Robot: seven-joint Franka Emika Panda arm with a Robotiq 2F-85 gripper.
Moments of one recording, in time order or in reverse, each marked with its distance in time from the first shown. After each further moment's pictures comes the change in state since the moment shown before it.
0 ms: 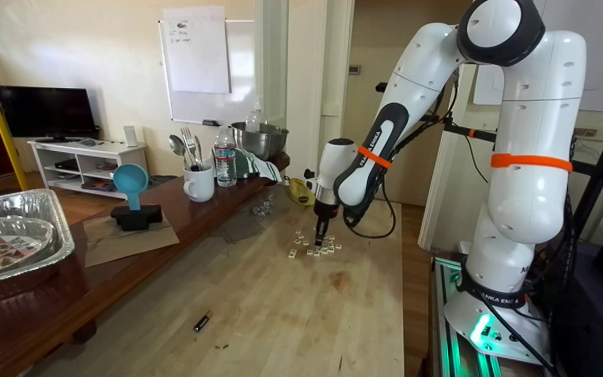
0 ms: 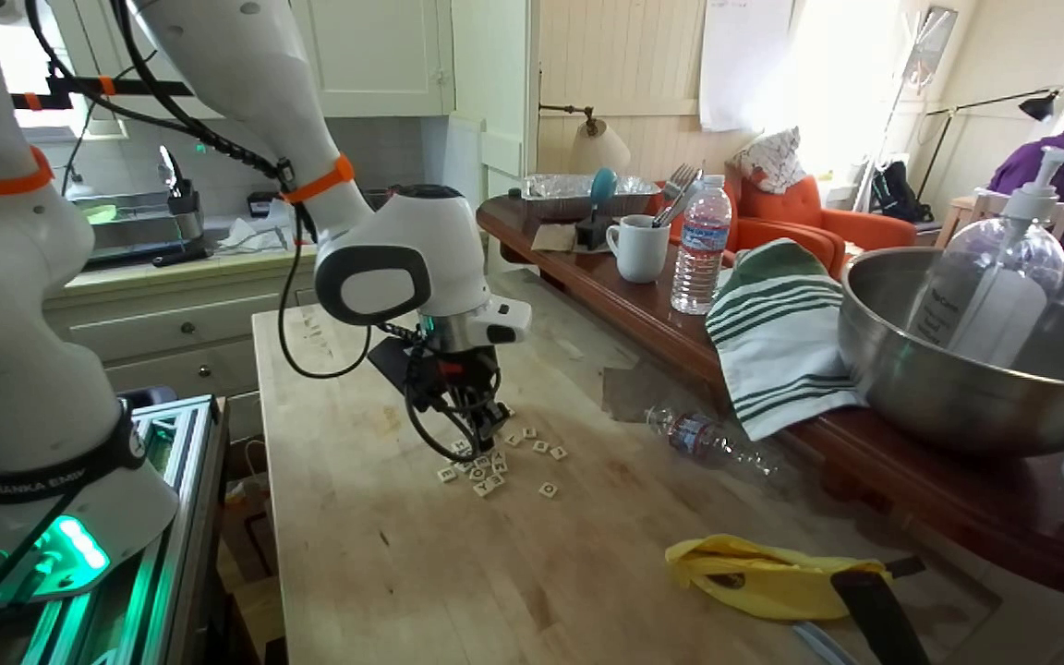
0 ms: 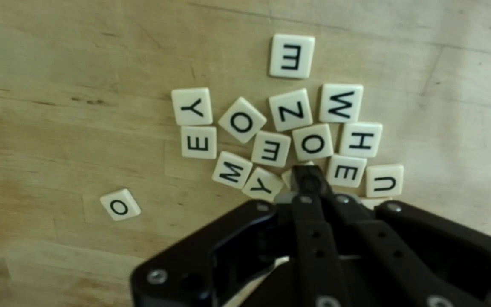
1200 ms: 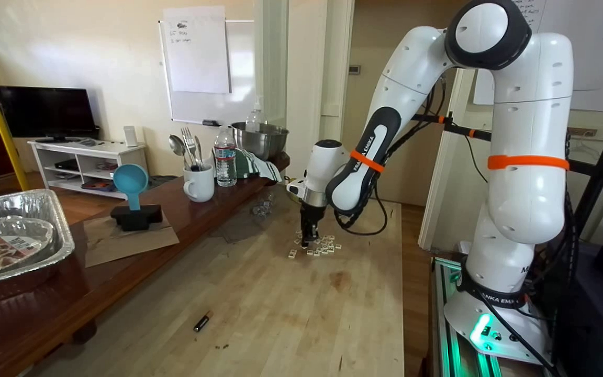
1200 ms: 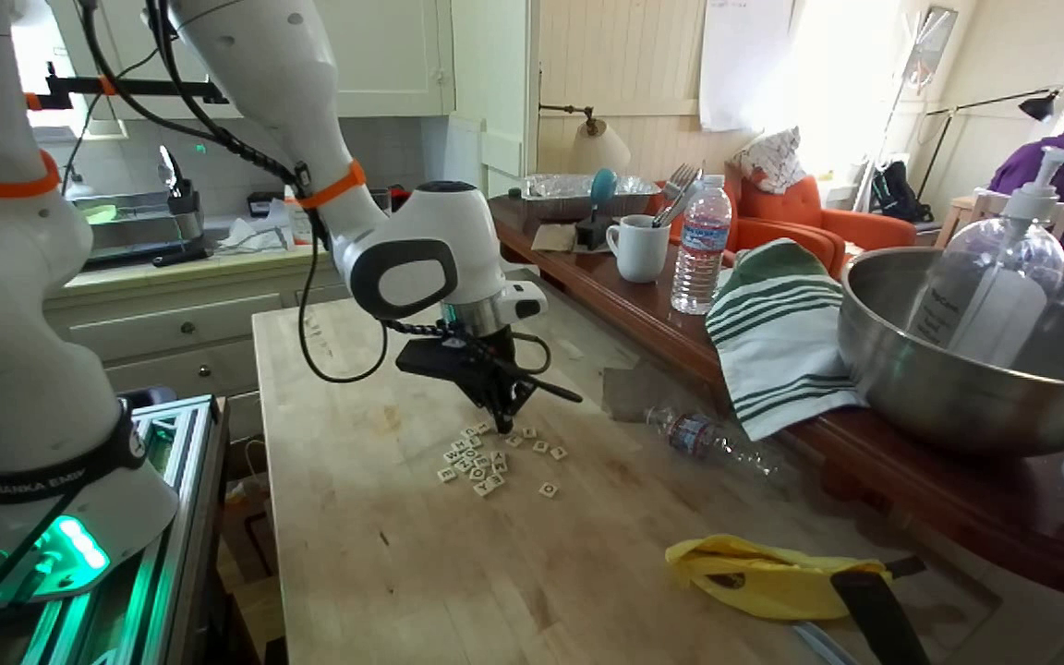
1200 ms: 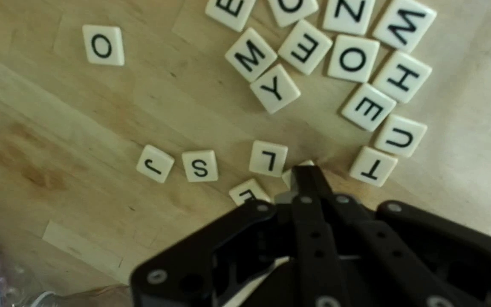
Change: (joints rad) arm 0.013 0.067 0.038 0.087 -0.116 0.017 -0.266
